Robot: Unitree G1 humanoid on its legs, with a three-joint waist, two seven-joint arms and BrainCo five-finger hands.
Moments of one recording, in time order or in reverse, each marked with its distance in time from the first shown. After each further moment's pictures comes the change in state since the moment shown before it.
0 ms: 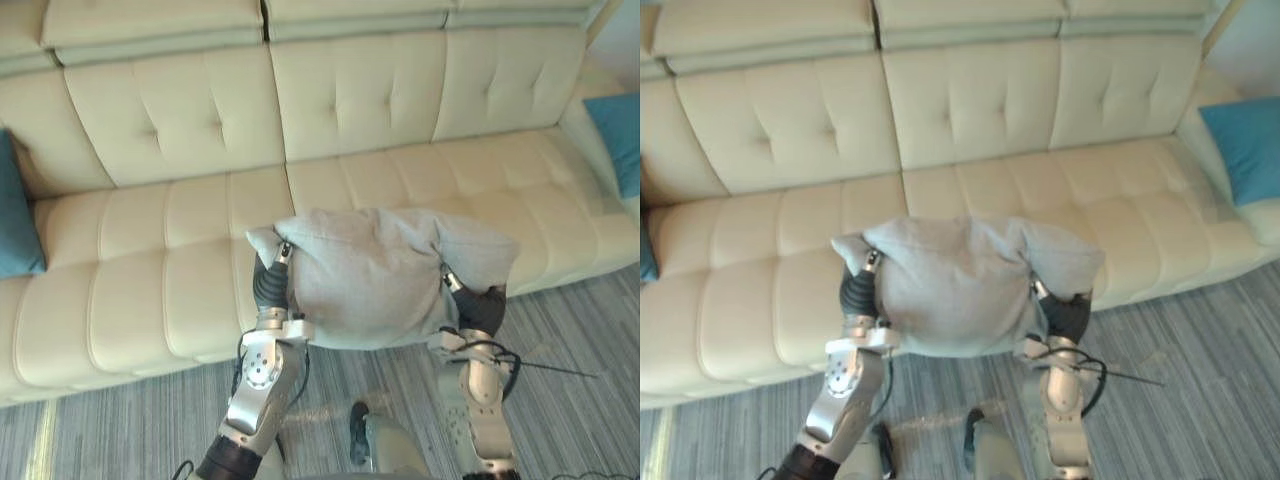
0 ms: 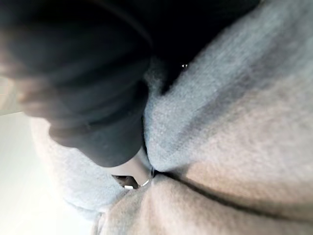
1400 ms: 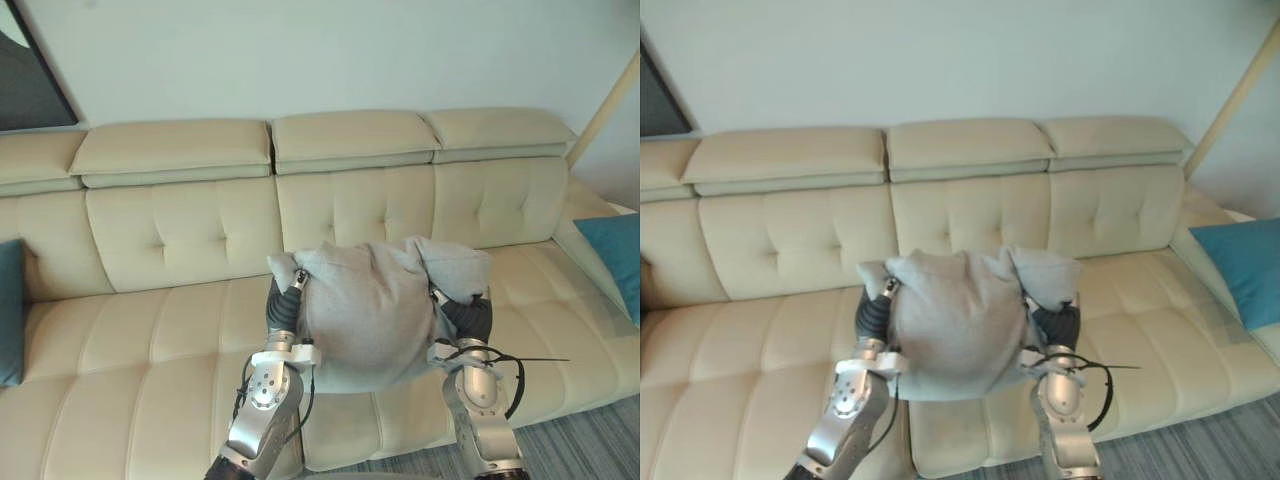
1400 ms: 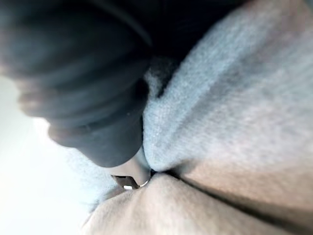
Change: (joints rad) left arm 0.026 0.010 -0.031 0.040 0.063 0.068 -0.006; right arm -0.112 -0.052 -0.032 0.207 -0.056 0.062 0.031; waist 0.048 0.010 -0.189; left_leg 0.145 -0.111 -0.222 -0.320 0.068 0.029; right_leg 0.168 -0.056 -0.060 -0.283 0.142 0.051
